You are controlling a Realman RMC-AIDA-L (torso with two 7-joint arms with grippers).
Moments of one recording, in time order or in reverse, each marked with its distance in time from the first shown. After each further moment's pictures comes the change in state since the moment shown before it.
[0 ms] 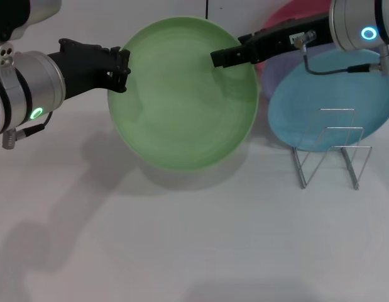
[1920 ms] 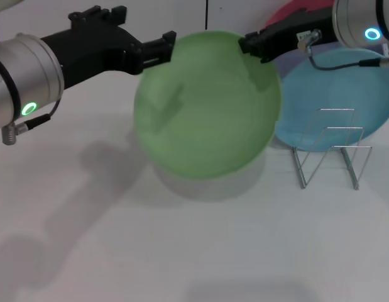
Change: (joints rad) left arm 0.103 0.002 0.000 -0.113 -0.279 0.072 0.208; right arm -0.062 0.011 -0.114 -0.188 -0.156 0.034 0.072
